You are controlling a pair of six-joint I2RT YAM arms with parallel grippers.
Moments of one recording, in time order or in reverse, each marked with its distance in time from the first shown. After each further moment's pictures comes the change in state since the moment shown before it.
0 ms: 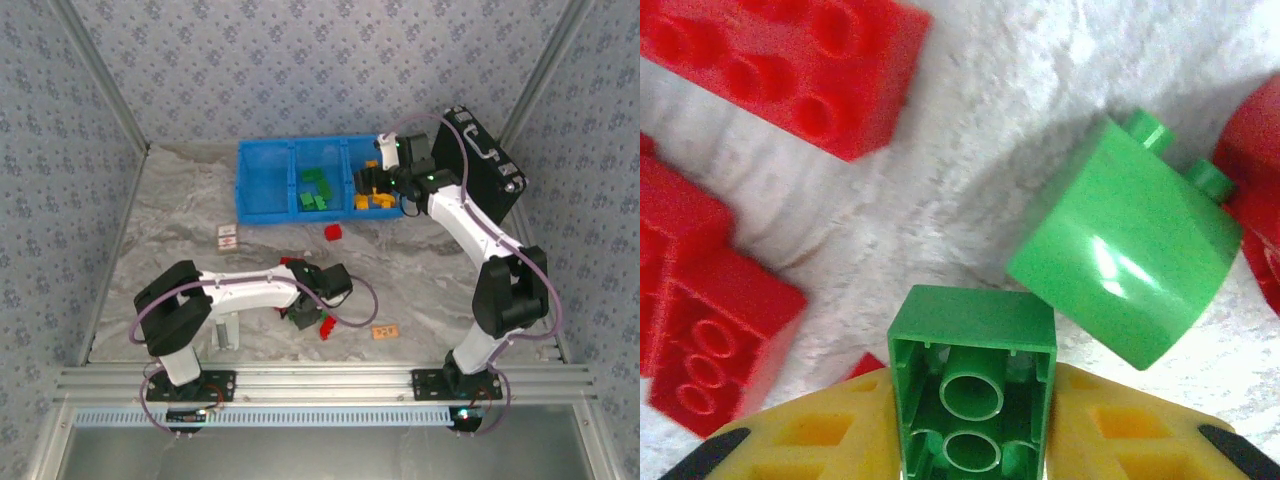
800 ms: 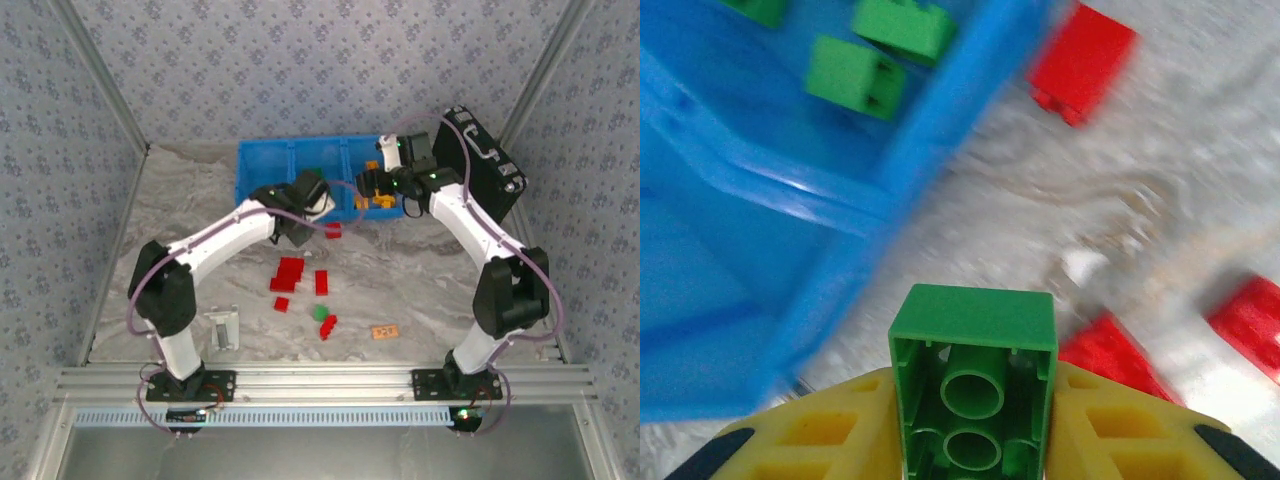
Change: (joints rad) left arm 0.381 0.076 0.442 0.023 -0.028 0.220; right arm -0.008 -0.017 0.000 -0.076 0.001 -0.002
